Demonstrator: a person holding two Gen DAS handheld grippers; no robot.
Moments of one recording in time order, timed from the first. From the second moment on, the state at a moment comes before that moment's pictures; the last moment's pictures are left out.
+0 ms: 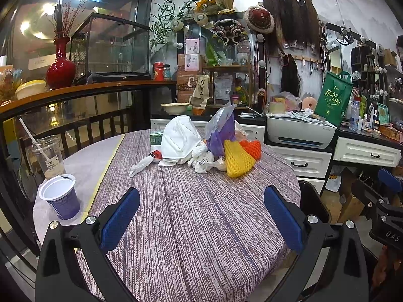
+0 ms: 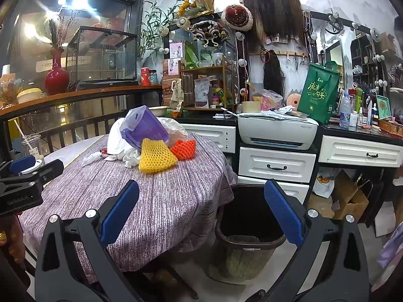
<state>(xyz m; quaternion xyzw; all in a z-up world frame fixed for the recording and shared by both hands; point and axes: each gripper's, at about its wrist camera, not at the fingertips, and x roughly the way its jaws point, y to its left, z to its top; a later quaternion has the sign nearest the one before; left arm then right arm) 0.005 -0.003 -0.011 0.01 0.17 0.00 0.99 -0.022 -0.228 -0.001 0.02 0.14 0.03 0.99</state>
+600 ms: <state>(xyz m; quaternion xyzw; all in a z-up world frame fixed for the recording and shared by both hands) 0.004 -0.005 -0.011 0.01 0.17 0.00 0.99 -0.021 -0.228 -0.002 0.02 0.14 0.03 0.99</state>
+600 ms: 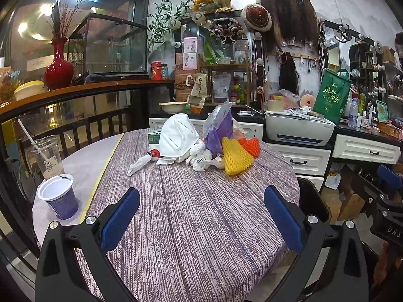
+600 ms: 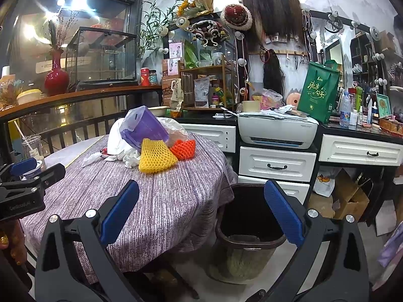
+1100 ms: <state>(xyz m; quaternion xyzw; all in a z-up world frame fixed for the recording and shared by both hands) 0.005 -0.006 -0.011 0.01 0.17 0.00 0.99 -0.021 -0.230 -0.003 0.02 0.14 0.04 0.99</state>
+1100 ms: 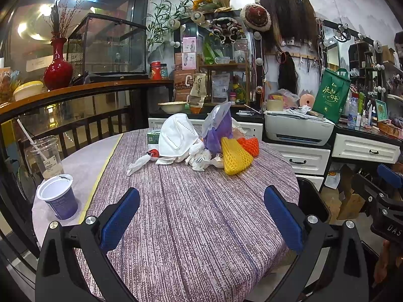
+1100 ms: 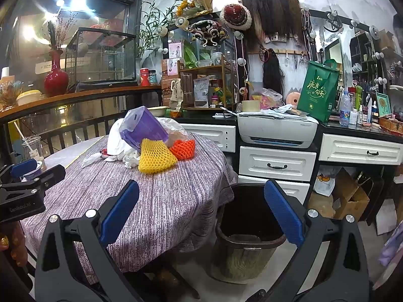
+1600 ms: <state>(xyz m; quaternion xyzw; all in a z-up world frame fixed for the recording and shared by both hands) 0.005 -0.007 -0.011 0.01 0.17 0.00 0.99 -0.020 -0.230 -0.004 0.02 0.14 0.03 0.99</state>
